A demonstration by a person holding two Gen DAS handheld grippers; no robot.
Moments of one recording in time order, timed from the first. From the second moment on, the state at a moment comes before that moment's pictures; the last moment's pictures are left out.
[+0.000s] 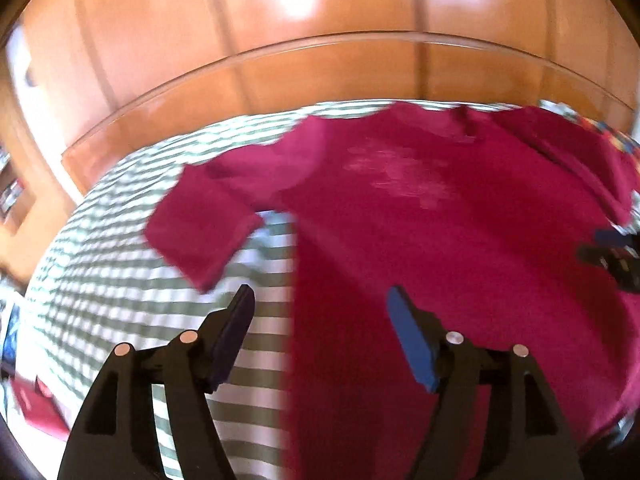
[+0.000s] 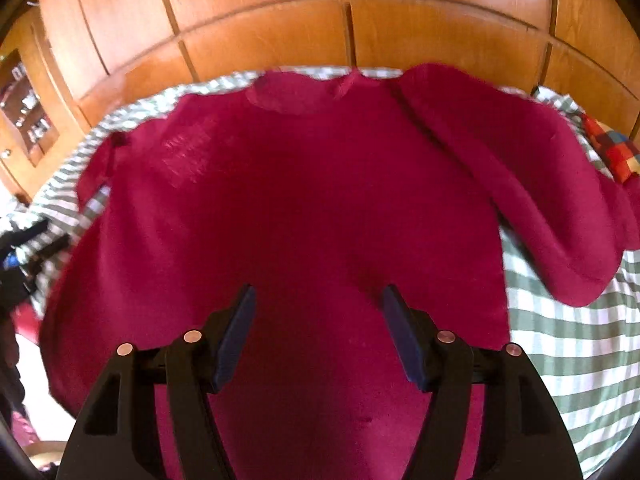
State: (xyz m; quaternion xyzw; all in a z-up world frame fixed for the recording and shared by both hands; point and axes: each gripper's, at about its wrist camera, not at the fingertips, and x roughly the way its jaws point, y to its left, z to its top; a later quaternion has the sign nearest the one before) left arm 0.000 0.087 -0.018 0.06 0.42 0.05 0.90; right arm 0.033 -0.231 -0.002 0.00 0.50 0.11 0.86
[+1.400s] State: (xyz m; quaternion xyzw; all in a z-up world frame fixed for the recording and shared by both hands) left arm 0.066 0.263 -0.003 -0.04 0.40 0.09 0.91; right arm 0.025 -0.224 -0.026 -0.03 0.47 0.09 0.88
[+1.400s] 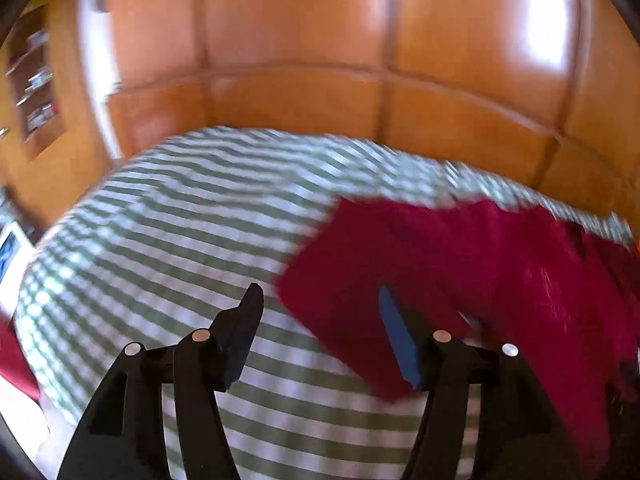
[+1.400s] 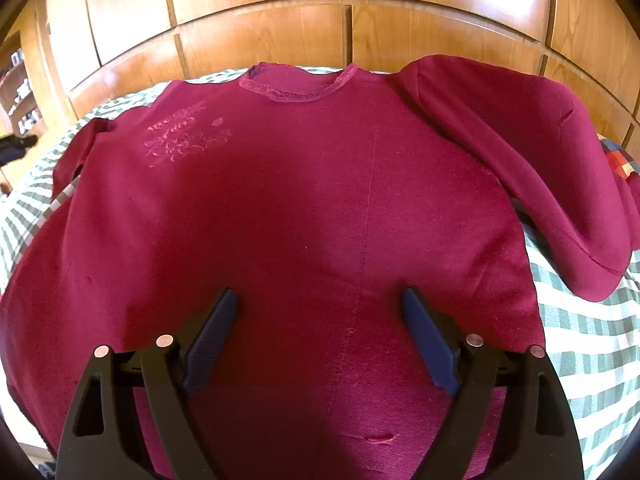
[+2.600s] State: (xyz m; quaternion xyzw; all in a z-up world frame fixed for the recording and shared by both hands) left arm 0.128 0.460 0.013 -0.33 0.40 0.23 0.83; right arm 0.028 -0.218 -0.029 -0.05 0.46 0.07 0.88
